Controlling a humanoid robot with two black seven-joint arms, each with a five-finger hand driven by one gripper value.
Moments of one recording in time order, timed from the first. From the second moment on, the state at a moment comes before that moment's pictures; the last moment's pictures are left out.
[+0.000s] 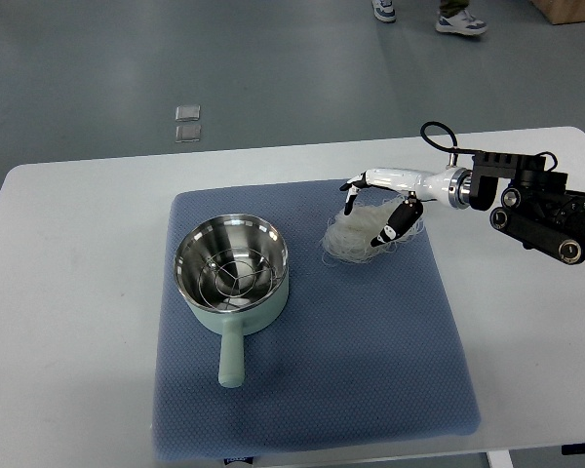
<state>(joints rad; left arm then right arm) 0.03 0.00 -0.04 -0.15 0.00 0.00 0.15 1.00 -0.38 0.18 0.82 -1.28 0.19 0.30</state>
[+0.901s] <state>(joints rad) 0.03 0.00 -0.04 -0.15 0.00 0.00 0.15 0.98 -0.36 0.12 0.79 -1.28 0.07 0.30</state>
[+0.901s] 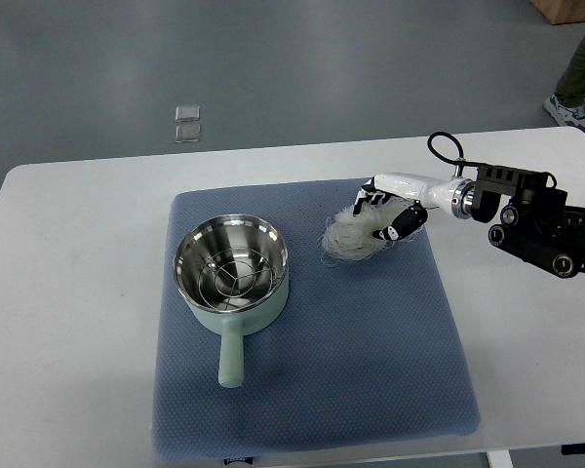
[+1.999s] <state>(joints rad) 0.03 0.00 -0.04 -0.15 0.00 0.00 0.15 1.19 -0.41 0.12 0.82 -1.26 0.10 0.36</state>
